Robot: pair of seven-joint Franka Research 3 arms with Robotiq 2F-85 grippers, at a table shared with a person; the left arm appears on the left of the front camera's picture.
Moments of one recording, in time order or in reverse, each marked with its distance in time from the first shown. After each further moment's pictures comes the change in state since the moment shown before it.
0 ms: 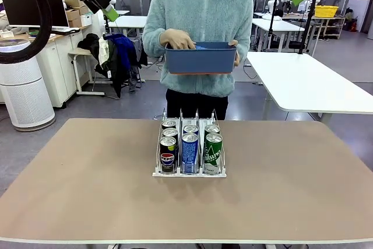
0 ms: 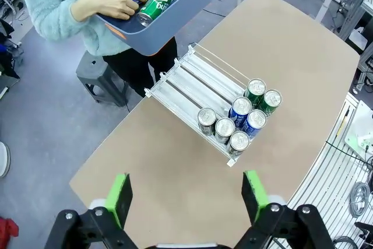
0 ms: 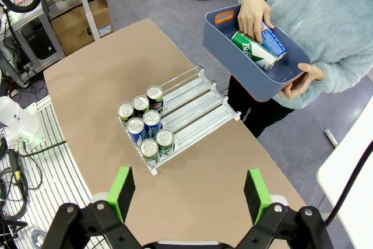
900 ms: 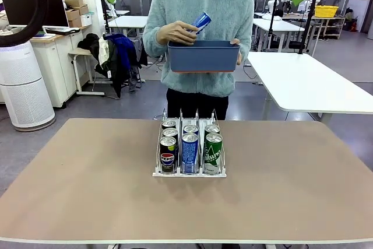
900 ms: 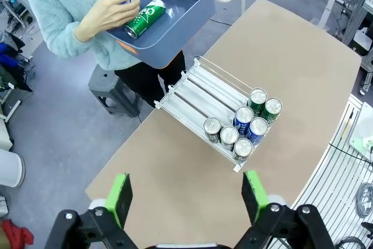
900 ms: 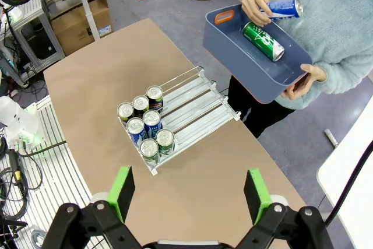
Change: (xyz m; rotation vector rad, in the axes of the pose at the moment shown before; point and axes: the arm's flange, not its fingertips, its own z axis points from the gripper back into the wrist) left arm 0.020 -0.013 0.036 0.046 -0.038 -0.052; right arm 0.000 0.000 0.000 0.000 0.000 0.000
